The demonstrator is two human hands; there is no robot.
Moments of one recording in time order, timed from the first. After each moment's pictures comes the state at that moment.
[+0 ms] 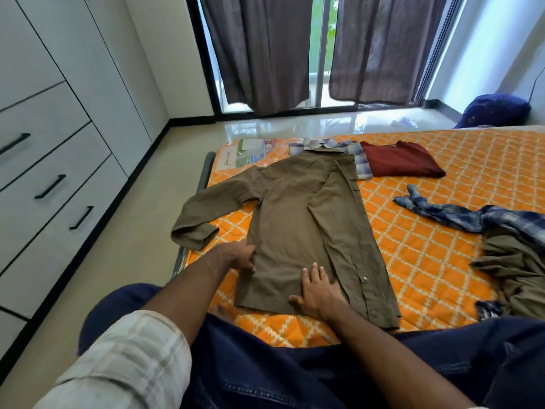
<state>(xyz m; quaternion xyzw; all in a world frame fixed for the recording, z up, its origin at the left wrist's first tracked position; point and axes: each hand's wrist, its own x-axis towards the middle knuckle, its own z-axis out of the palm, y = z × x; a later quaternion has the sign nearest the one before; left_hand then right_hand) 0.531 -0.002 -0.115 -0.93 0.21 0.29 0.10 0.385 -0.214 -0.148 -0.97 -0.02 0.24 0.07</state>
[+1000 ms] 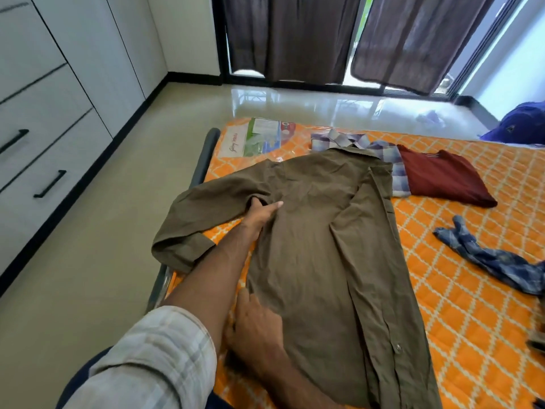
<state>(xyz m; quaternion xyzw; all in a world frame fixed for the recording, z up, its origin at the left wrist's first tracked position) 0.698 -0.051 -0.149 -0.66 -0.16 0.15 -0.72 0.464 -0.074 -0.141 -0.96 -0.04 0.17 0.23</state>
